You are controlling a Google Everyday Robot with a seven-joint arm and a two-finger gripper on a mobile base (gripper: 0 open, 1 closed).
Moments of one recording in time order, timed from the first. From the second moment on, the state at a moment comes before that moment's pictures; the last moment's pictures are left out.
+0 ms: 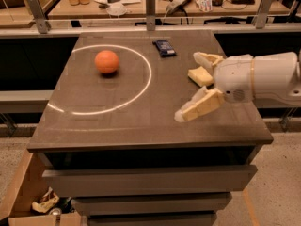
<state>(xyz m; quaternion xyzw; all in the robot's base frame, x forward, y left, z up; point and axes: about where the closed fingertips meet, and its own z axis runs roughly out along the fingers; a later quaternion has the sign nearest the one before) 0.513 -0.085 0.927 -0.52 0.66 0.24 0.49</state>
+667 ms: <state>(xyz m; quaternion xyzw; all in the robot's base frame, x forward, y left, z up) 0.575 -0.017 0.904 -0.46 0.65 0.25 0.54</state>
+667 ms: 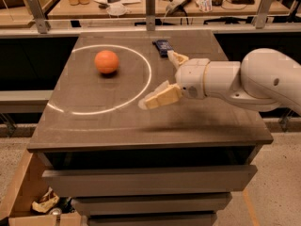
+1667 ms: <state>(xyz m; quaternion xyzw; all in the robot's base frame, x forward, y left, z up) 0.643 0.086 0.886 -0.42 0.64 0.31 0.56</state>
